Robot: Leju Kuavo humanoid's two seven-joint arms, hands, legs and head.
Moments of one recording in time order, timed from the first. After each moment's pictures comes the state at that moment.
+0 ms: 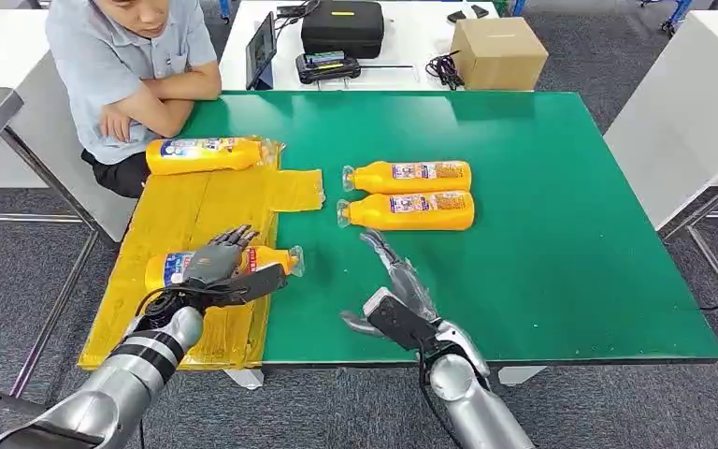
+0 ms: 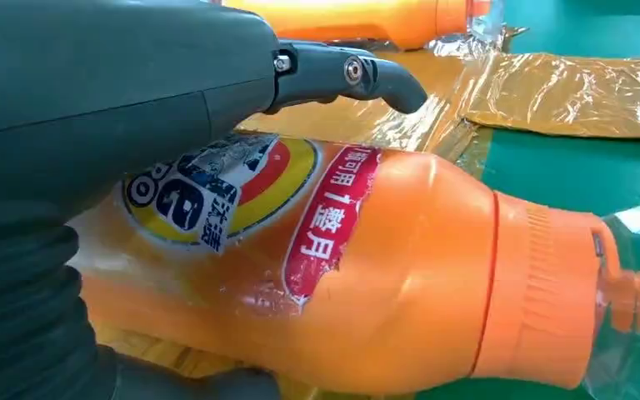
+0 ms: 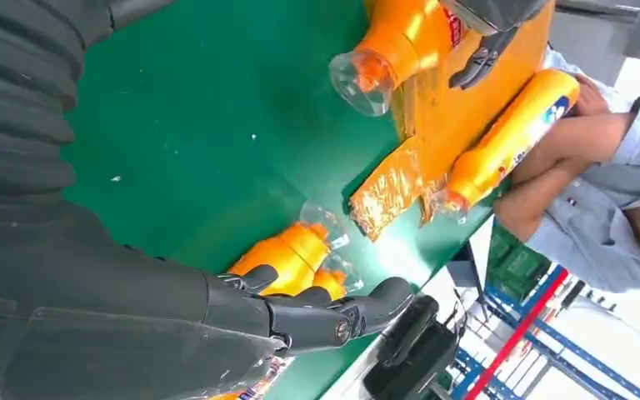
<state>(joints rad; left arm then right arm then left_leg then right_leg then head) -0.61 -0.07 -0.27 -0.55 -1.05 0.23 -0.07 -0.20 0.09 0.40 -1.22 0.42 -0.02 -0.46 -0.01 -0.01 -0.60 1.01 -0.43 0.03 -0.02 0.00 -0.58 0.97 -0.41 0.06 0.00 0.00</state>
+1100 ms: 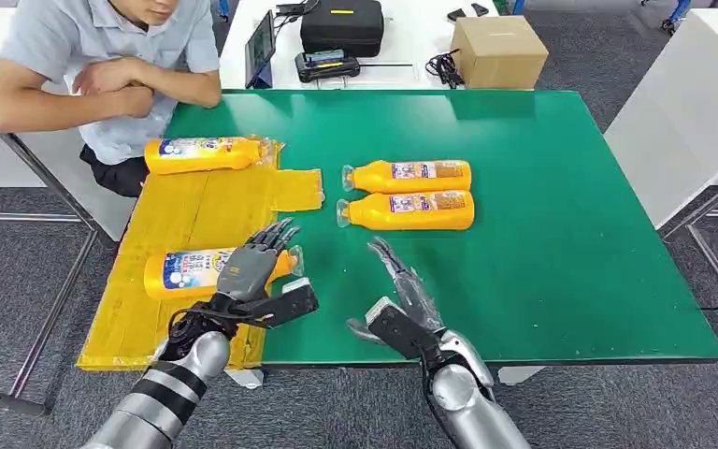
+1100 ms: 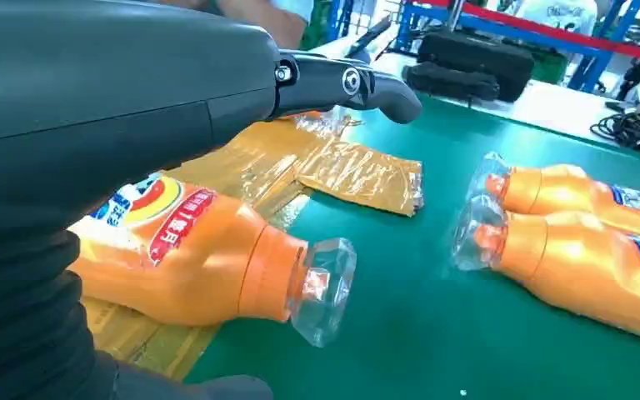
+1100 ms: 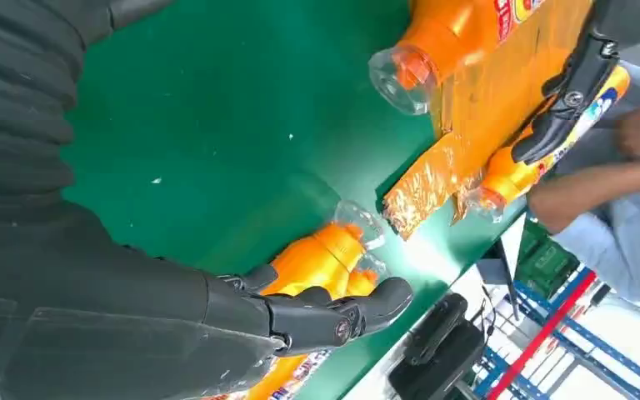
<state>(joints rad) -0.40 -0.12 -0.36 -0.97 -0.93 0.31 -0.16 -0.16 0.09 0.38 -1.22 0.47 -0.05 -0.46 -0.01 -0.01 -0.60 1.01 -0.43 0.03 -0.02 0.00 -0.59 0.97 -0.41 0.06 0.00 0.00</state>
